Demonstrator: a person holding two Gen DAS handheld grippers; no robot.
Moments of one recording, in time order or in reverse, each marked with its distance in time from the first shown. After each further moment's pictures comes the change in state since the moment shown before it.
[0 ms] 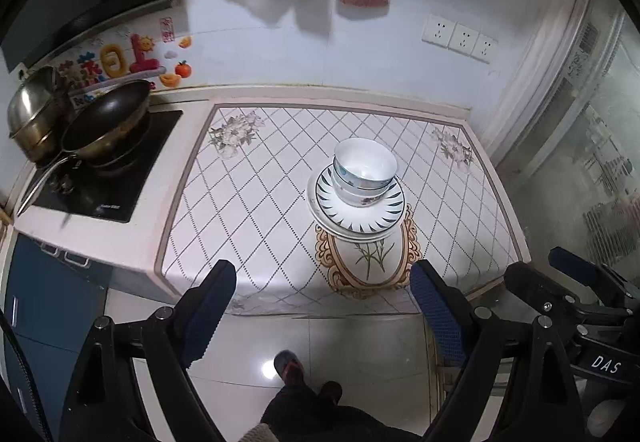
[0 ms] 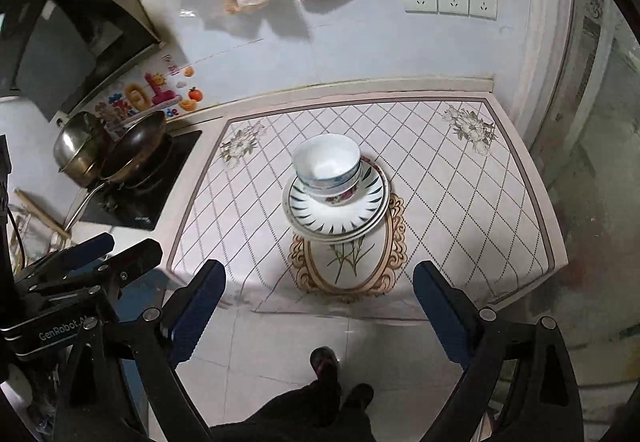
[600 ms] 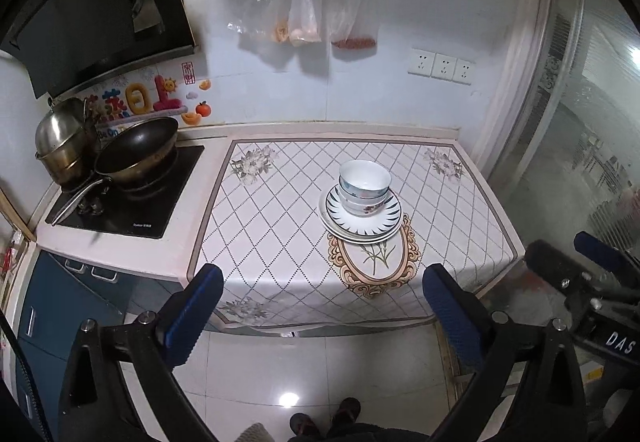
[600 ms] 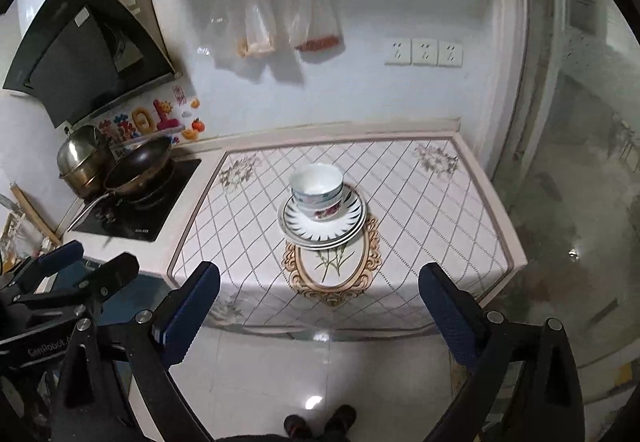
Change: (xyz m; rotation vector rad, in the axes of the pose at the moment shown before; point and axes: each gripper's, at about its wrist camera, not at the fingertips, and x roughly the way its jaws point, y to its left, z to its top) left arm -0.084 0.006 -0.050 0.064 -0.154 0.028; right arm -0.106 0.026 -0.064 -0.006 -0.195 -0.099
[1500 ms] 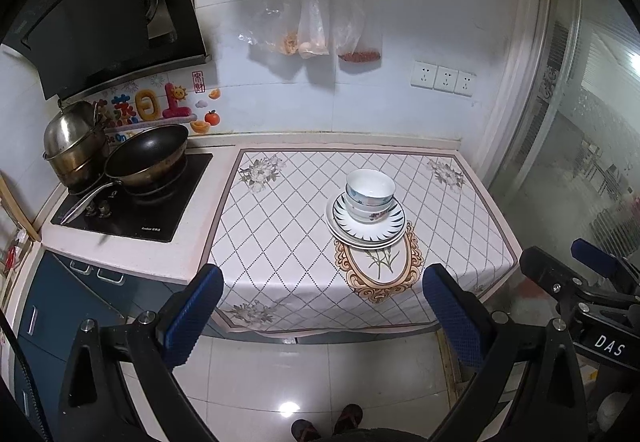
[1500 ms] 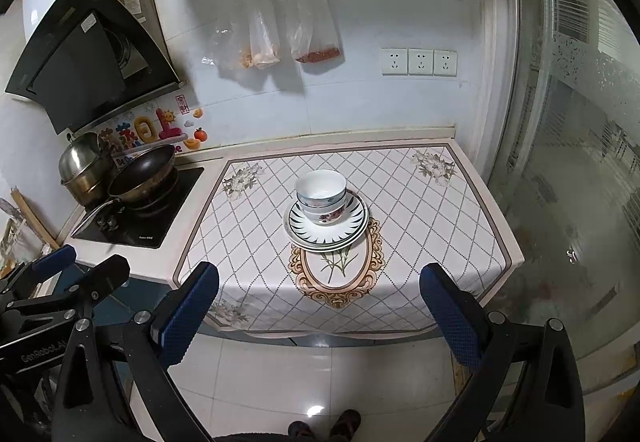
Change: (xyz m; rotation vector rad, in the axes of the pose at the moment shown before) left arm -0.018 0.016 -0.007 -0.008 -0.040 0.000; right arm -0.016 0.013 -0.011 -0.004 -0.026 -0.004
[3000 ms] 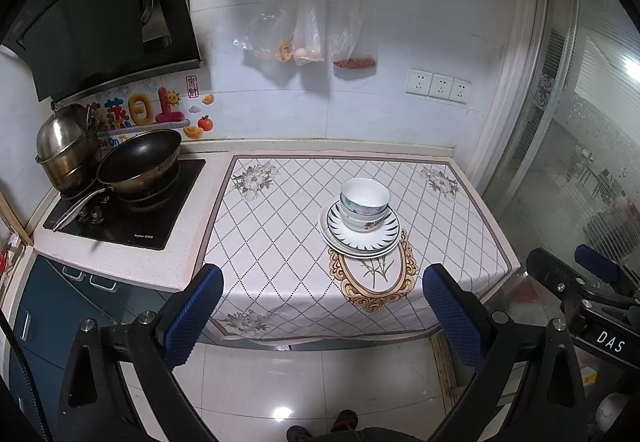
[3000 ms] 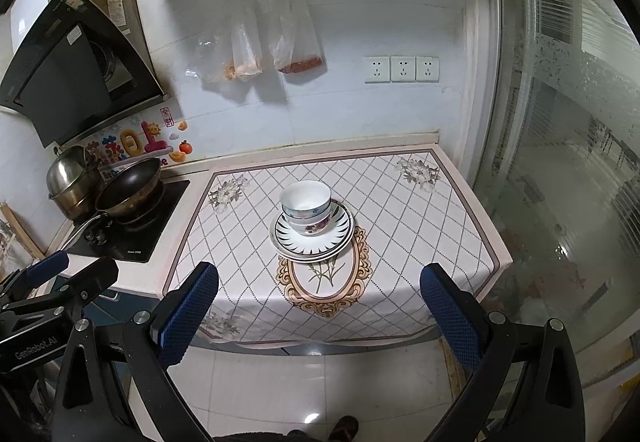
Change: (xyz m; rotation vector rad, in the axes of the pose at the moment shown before) left arm 0.005 0.004 0.011 -0.002 -0.018 -0.030; right arm -0.004 -0.007 0.006 0.032 -0.030 -0.050
